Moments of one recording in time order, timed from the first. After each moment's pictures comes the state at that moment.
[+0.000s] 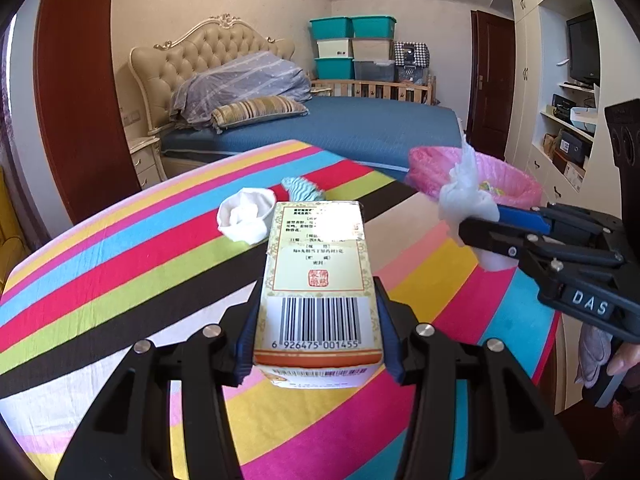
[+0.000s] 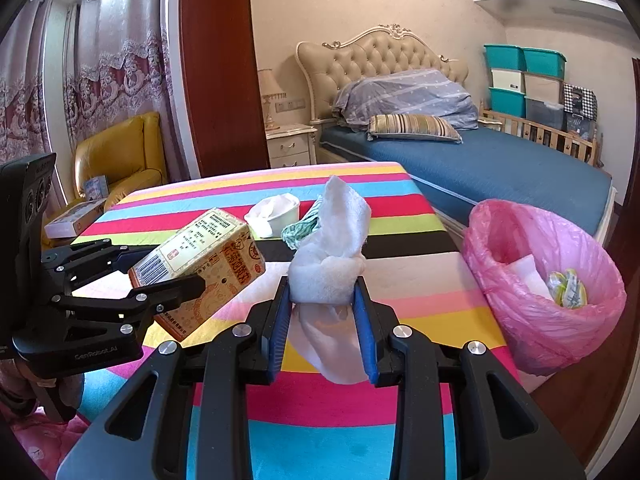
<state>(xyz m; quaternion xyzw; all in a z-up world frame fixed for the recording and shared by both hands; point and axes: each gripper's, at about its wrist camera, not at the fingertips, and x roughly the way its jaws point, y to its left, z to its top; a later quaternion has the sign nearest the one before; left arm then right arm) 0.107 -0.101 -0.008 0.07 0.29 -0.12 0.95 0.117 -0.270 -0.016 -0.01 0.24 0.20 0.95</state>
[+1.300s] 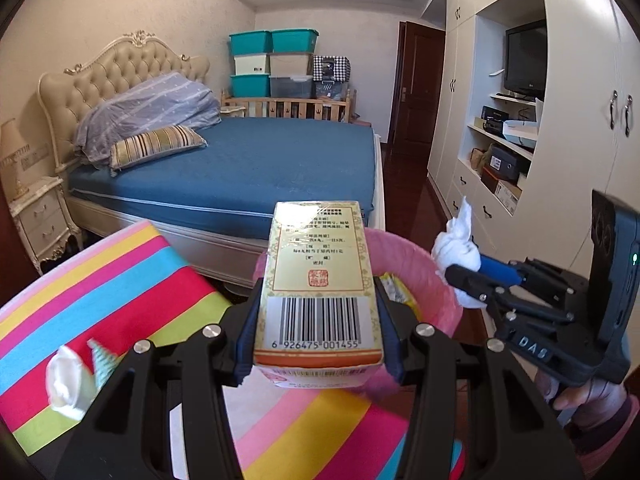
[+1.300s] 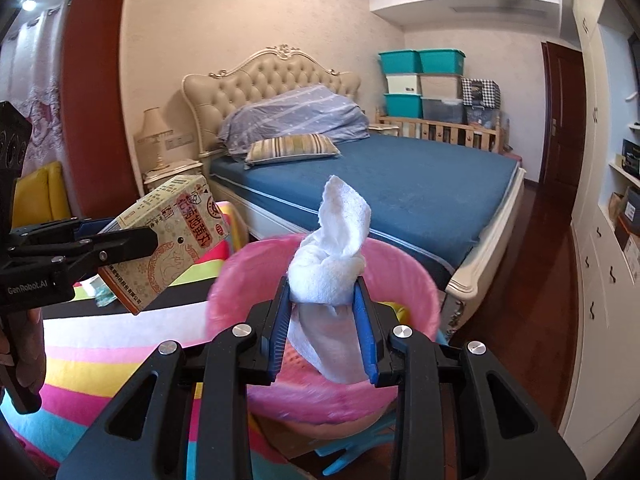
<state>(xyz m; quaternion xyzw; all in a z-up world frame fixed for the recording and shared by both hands) 0.236 -0.285 0.046 0.05 0.27 -0.27 0.92 0.186 -0.470 0.002 0.04 0.23 0.02 0.97</state>
